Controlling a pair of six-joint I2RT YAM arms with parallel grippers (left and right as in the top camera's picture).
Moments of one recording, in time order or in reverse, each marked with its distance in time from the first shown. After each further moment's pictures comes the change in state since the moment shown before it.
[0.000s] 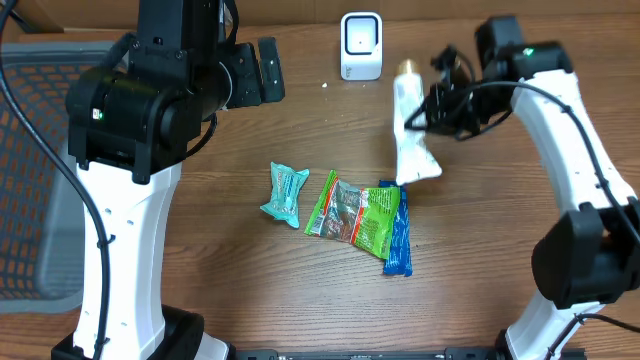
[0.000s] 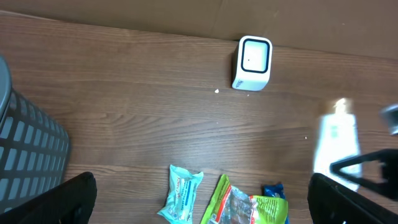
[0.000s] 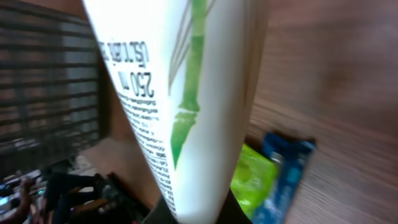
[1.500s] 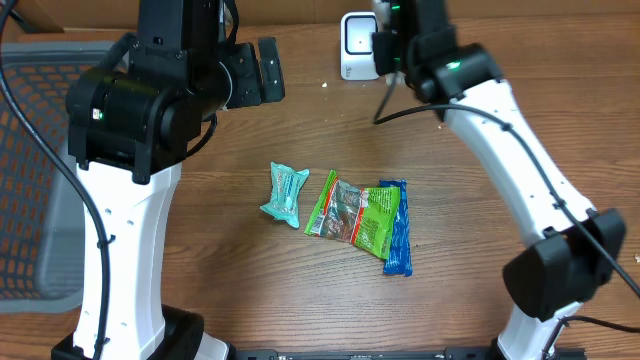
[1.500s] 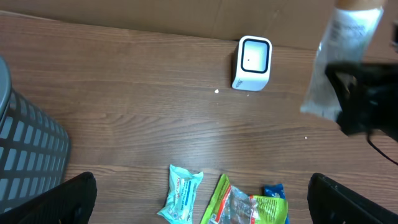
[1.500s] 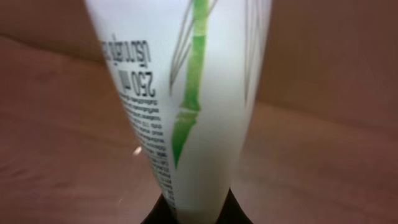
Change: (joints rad) left arm 0.000 0.000 0.000 0.001 0.000 0.000; right arm 0.309 0.016 0.066 0.666 0.953 -0.052
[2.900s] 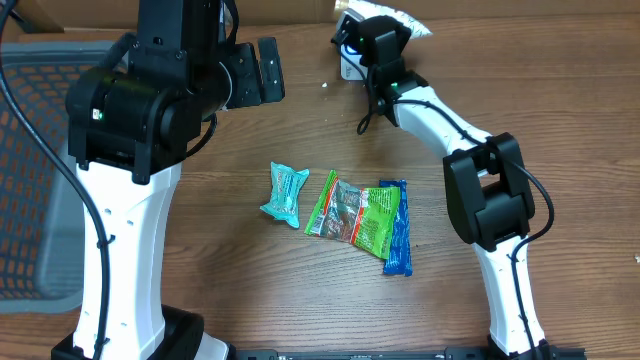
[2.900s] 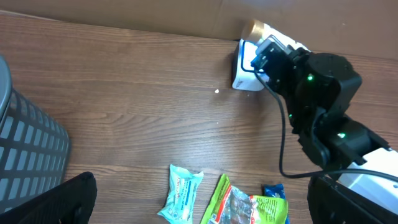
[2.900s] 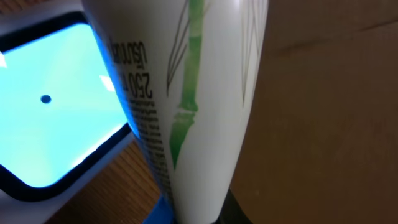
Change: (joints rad) left arm 0.000 0.000 0.000 -0.001 0.000 0.000; right arm -0.037 0.475 0.000 0.697 0.278 -1.034
